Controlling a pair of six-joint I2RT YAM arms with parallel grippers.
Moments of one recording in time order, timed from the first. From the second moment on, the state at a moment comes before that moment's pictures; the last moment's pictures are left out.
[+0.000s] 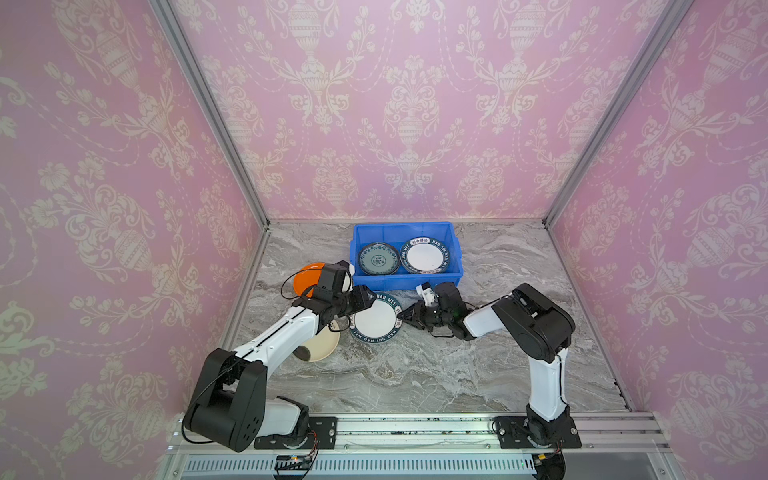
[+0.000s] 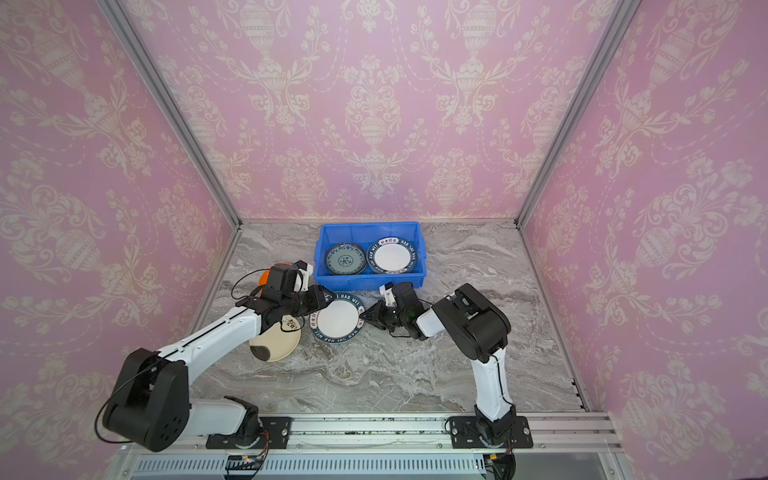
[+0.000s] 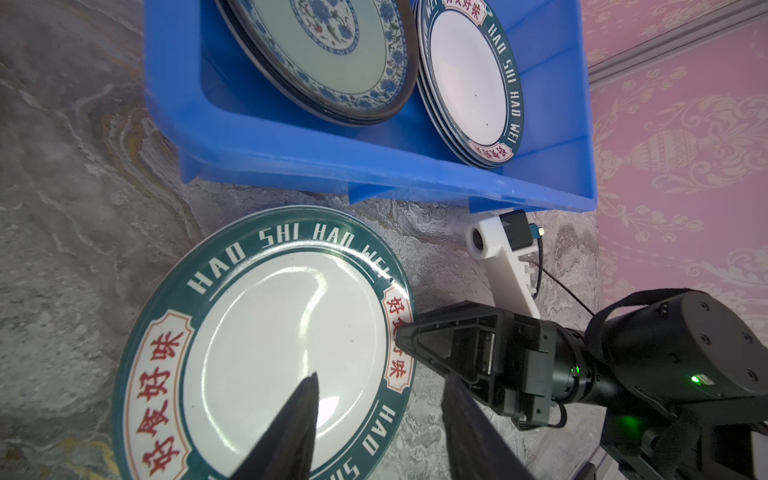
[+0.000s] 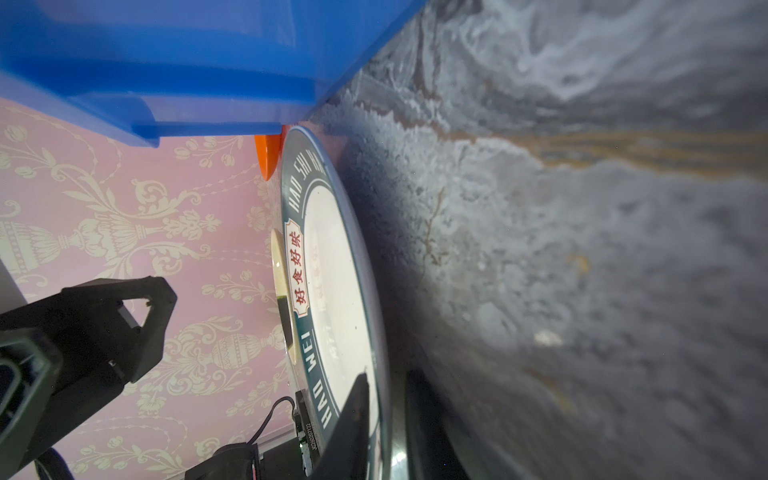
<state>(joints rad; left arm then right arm) -0.31 1.36 0.78 -0.21 0.35 -0.65 0.57 2.02 0.81 0.64 -0.62 1.10</state>
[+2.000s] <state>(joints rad) -0.30 1.45 0.89 -0.09 0.57 -0.68 0.37 1.36 0.77 0.00 -0.59 0.92</state>
